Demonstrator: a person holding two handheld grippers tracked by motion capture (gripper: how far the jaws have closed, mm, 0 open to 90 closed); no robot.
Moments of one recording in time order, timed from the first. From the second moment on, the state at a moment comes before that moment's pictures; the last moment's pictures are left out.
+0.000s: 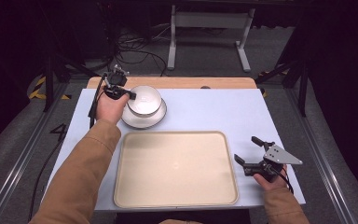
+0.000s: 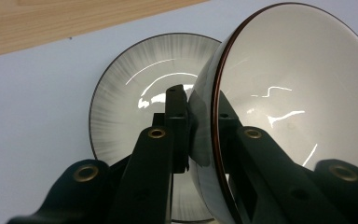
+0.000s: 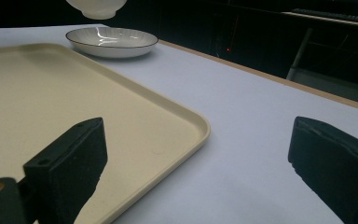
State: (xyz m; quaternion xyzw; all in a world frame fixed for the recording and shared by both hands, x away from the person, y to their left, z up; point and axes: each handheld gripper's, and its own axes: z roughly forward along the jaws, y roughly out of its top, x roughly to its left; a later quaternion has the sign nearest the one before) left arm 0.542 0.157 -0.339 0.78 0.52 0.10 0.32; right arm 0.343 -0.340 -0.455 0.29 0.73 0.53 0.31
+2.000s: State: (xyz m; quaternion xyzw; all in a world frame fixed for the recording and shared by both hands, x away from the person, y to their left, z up) left arm 0.450 0.066 -0.292 0.89 0.32 0.06 0.30; right arm 0.343 -0.340 -0.455 0.29 0.73 0.53 0.31
